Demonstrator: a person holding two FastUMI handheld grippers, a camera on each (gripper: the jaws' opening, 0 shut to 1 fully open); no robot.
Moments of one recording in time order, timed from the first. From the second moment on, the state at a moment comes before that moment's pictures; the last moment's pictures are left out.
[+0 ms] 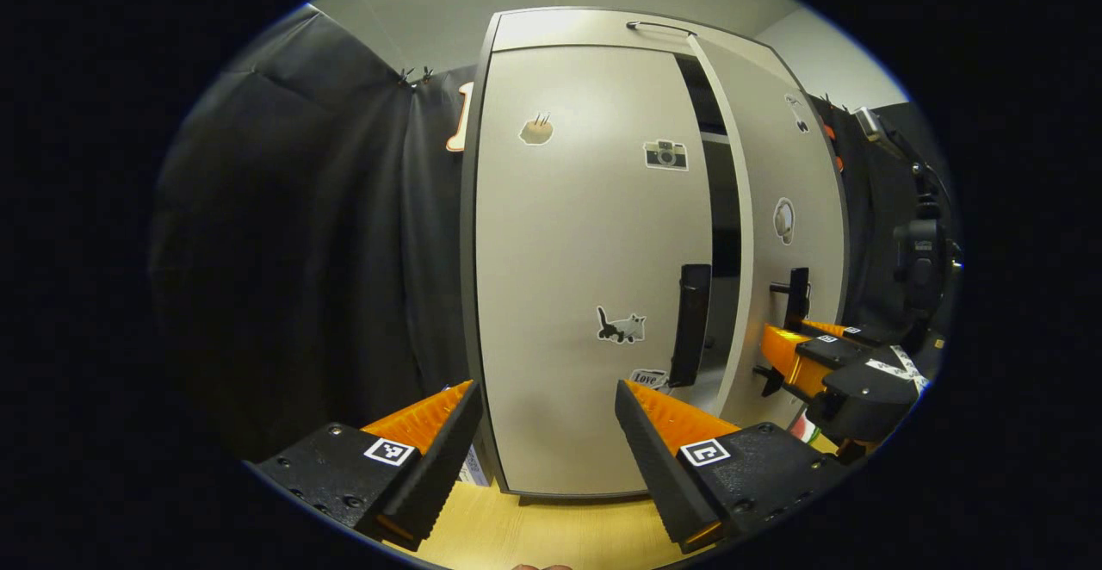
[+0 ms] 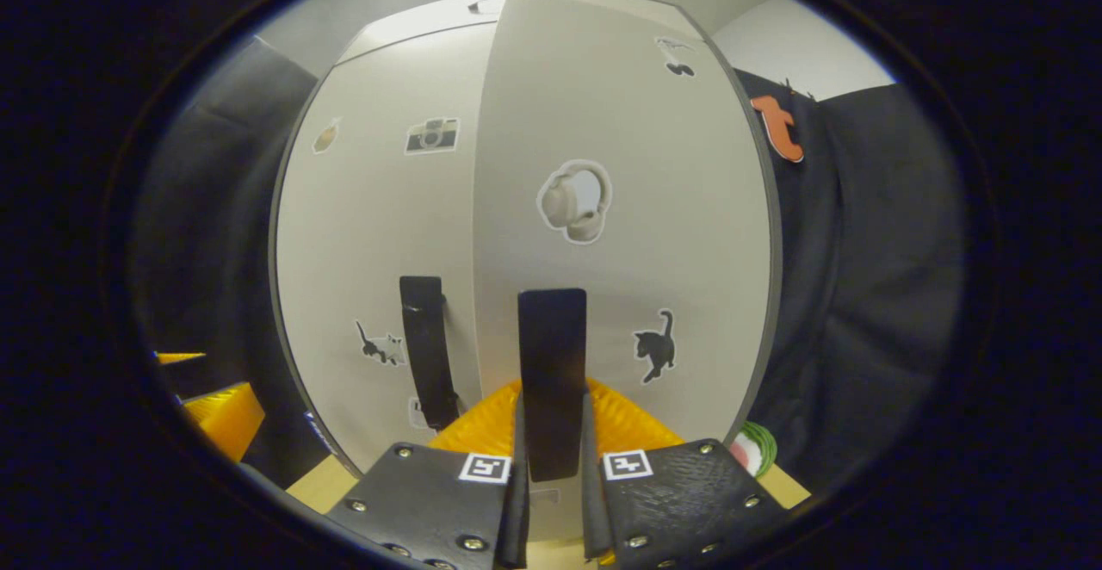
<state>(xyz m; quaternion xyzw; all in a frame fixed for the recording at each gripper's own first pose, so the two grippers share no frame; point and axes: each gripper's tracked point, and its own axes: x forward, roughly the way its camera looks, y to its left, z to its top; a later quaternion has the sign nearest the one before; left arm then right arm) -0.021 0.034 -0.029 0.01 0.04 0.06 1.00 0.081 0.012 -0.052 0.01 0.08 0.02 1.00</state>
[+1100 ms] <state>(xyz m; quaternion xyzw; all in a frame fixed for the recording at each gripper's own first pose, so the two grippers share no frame) -0.026 -0.002 -0.035 0.00 0.04 0.02 1.00 0.040 -0.026 -0.046 0.01 0.07 0.00 1.00</state>
